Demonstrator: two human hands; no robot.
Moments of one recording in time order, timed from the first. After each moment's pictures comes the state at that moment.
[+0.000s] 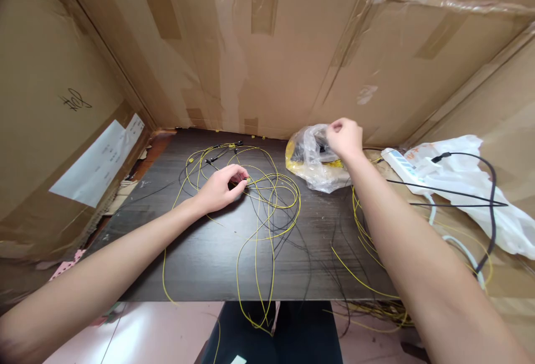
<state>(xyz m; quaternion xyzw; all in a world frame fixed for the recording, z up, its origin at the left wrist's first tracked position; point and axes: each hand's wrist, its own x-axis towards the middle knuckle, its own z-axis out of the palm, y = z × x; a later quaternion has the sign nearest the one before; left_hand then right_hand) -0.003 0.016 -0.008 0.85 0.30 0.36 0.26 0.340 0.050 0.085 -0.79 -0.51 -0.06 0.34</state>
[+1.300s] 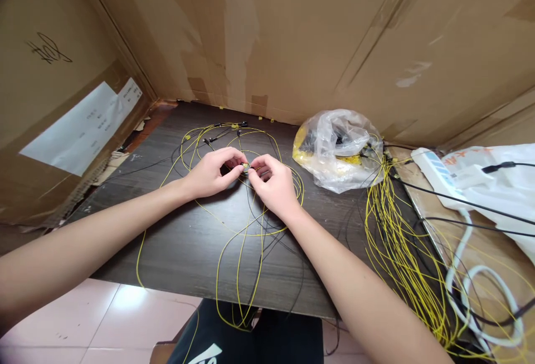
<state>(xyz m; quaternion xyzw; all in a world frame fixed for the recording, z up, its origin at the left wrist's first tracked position) -0.002 0.011 -0.002 0.85 0.31 0.36 0.22 0.190 -0.031 -0.005 -0.48 -0.66 0.32 0.49</state>
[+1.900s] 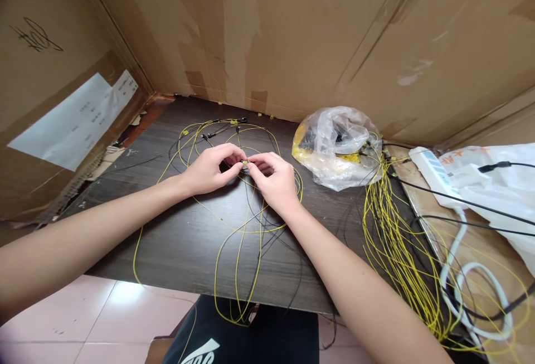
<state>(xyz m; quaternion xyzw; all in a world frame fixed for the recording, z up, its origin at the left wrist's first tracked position) -0.001 0.011 -0.002 0.86 0.30 0.36 0.21 0.193 -0.030 -0.007 -0.48 -0.65 0.31 0.50</state>
